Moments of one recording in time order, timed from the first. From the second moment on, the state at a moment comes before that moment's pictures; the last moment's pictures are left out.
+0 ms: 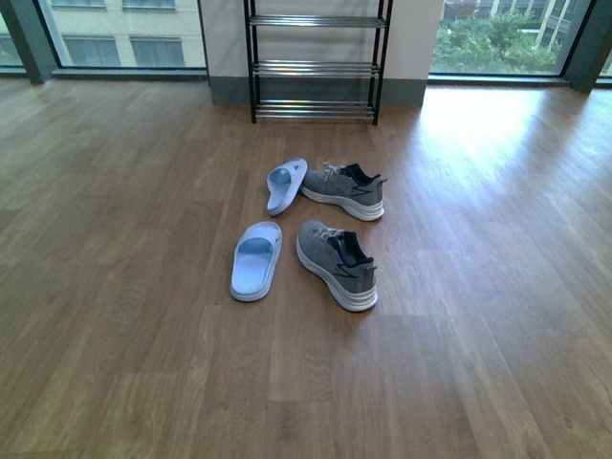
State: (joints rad) left arm 0.00 0.02 0.01 0.00 0.00 0.00; right arm 0.00 0.00 0.02 0.00 0.00 -0.01
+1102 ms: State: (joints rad) left arm 0.00 0.02 0.01 0.00 0.00 0.00; right arm 0.00 0.00 0.02 0.00 0.00 0.00
